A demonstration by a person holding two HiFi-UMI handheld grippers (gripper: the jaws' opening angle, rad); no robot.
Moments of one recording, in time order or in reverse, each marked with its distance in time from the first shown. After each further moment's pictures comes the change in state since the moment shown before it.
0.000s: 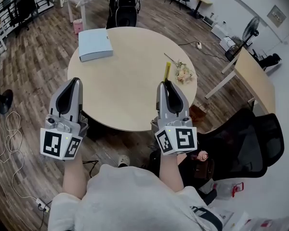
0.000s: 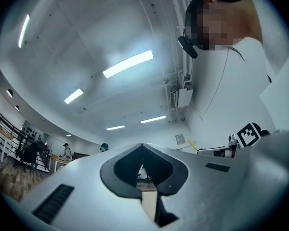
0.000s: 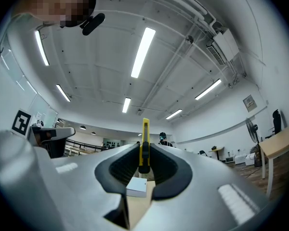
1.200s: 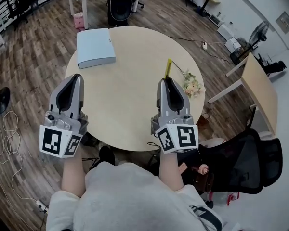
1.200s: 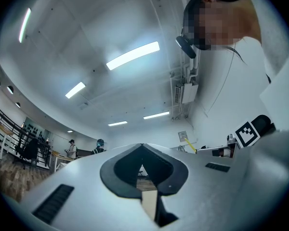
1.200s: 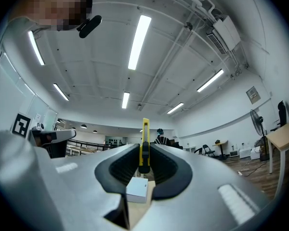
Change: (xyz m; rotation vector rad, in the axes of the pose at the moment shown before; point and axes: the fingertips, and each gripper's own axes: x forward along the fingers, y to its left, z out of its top) left arm 0.108 0.092 -0.063 -0.015 0.038 0.012; right arm 0.147 -0.025 -0.059 0.036 0.052 0.022
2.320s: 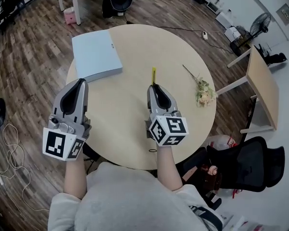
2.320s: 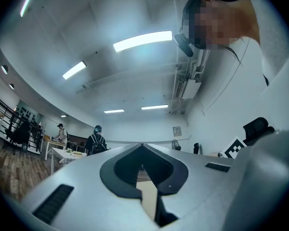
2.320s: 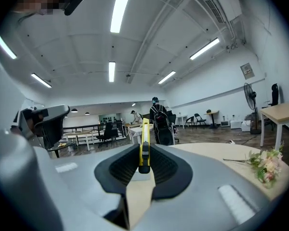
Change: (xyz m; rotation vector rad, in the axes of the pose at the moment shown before) left arm 0.096 0.133 -0.097 -0.095 0.114 -0.095; right arm 0.150 0.000 -0.182 0.118 0.361 -0.112
